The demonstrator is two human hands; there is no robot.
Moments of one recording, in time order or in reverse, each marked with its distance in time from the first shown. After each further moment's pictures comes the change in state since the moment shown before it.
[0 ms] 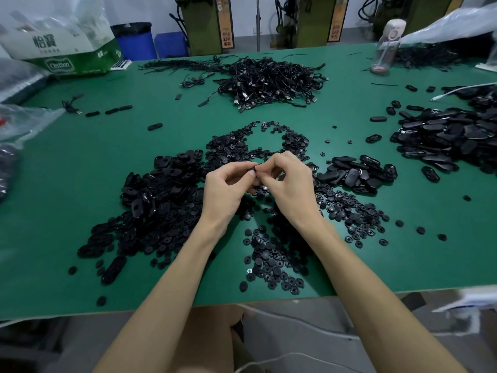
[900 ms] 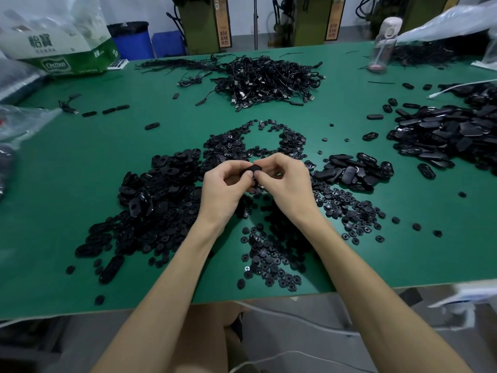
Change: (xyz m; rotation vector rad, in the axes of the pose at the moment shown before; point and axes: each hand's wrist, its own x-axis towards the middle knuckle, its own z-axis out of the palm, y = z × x) left_hand -0.002 0.001 0.000 0.042 0.024 -0.008; right_hand 0.000 0.002 -0.002 0.175 -0.047 0.128
